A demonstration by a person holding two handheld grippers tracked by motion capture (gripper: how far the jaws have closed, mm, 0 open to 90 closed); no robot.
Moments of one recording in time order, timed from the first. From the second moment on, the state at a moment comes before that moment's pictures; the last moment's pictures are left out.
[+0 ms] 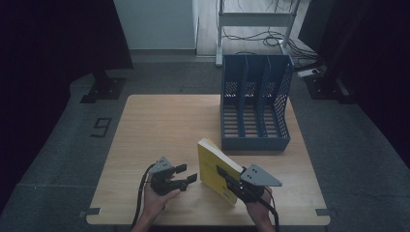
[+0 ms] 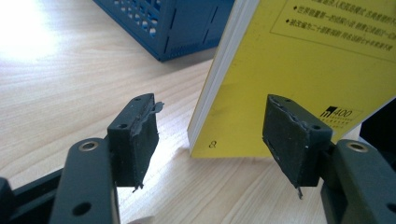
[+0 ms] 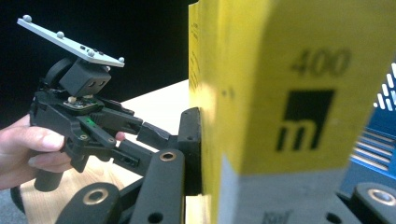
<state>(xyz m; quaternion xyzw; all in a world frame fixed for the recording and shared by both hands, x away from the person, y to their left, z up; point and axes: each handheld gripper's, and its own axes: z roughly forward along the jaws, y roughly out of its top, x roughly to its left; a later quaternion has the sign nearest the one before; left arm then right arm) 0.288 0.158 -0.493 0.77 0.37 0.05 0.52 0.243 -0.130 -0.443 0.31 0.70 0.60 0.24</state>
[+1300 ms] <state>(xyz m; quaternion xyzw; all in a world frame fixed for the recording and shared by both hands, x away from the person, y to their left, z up) 0.296 0.168 -0.495 0.78 0.40 0.01 0.48 0.253 -0.129 -0.389 0.30 0.68 0.61 0.28</state>
